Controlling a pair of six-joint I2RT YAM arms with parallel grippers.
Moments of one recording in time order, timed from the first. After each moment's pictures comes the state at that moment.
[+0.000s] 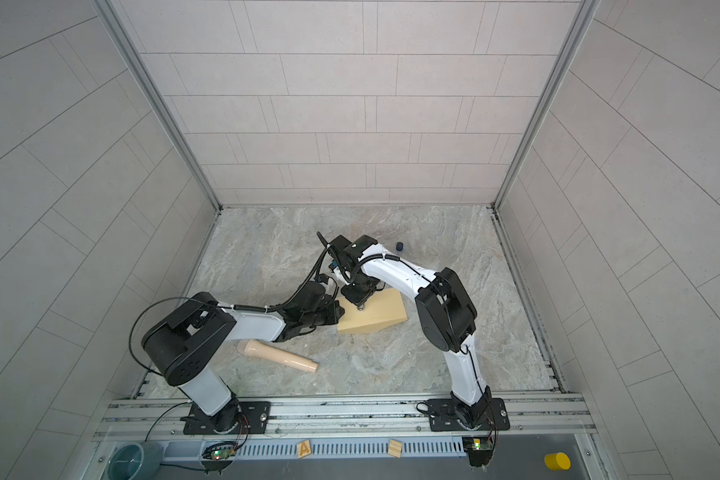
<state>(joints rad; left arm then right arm) -0.69 1.69 0.61 0.32 0.14 -0.71 0.71 2.02 1.71 -1.19 -0.01 -0.09</state>
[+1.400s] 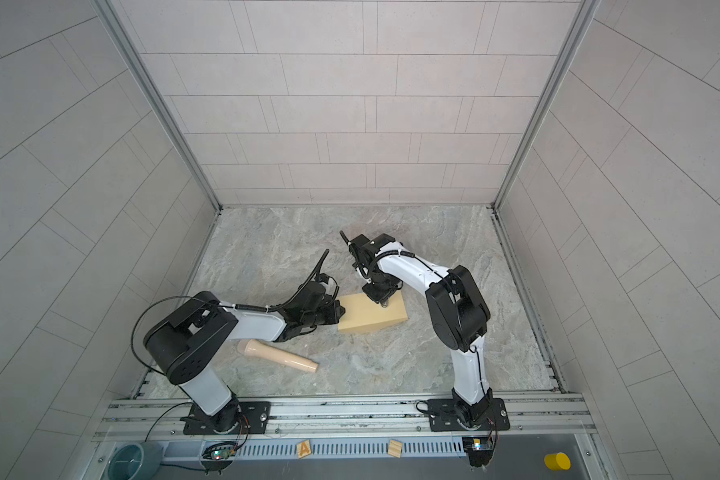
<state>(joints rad) -0.69 1.71 0.61 0.34 0.14 -0.71 0.59 1.96 1.58 -1.21 0.10 -0.10</state>
